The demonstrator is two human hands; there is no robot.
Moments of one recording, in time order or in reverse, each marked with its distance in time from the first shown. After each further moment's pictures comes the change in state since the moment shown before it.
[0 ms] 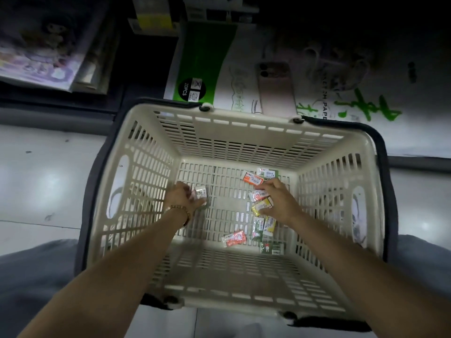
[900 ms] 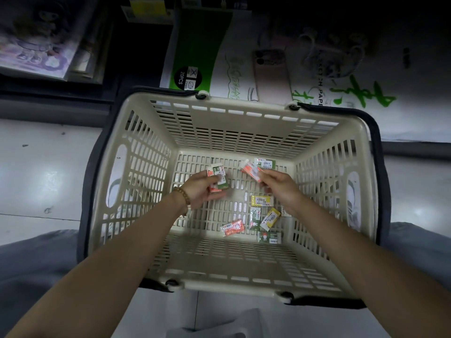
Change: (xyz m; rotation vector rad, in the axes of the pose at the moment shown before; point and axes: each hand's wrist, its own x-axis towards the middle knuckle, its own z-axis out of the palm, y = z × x) left_hand -0.033 0.045 0.000 -0.819 -0.562 -0.117; right_hand -0.015 -0.035 -0.016 0.778 0.116 0.243
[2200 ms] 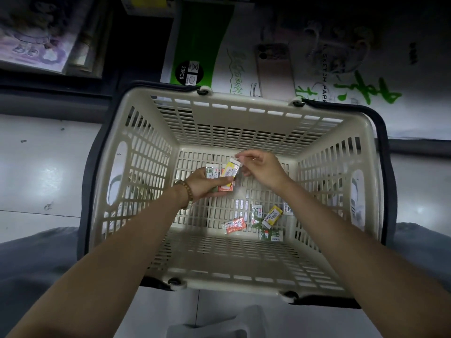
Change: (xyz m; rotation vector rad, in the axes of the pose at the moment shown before) left_hand 0.004 0.003 -0.004 0.290 -0.049 0.012; right_hand 0.014 -0.038 0.030 -0.194 -0.091 -0.263
